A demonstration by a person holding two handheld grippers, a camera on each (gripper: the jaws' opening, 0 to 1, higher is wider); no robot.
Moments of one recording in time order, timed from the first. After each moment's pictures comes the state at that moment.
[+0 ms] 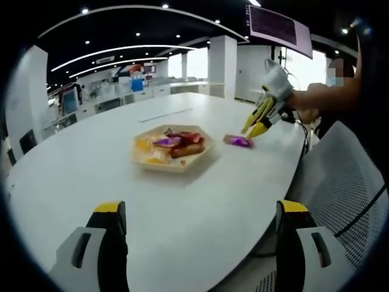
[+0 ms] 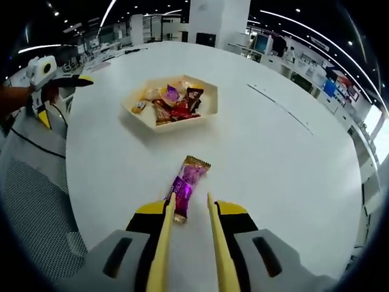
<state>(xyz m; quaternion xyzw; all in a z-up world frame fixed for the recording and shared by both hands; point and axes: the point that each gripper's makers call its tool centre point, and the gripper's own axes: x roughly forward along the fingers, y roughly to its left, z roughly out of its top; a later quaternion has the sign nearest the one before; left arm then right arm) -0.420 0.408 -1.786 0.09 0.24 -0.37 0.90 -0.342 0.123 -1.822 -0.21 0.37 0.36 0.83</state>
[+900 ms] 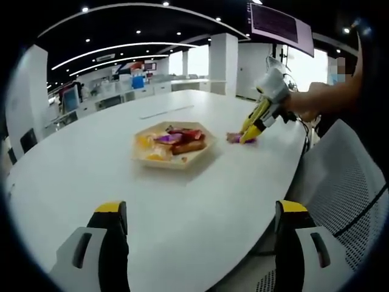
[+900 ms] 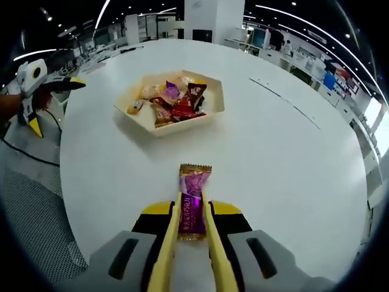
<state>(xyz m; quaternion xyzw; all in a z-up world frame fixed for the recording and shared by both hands) -0.421 0.411 -1.789 0.09 0.24 -0.36 0.89 -0.333 0.146 -1.840 -0.20 0.39 0.35 0.83</state>
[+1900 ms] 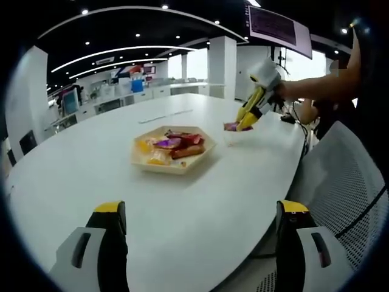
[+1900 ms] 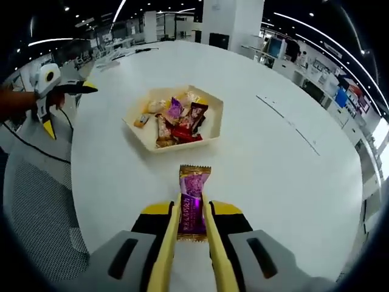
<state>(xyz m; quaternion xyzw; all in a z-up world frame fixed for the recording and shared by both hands) -0.419 0.409 -1.784 0.09 0.23 -0.37 0.90 -0.309 0.142 -1.784 -0.24 0.37 0.41 0.80</state>
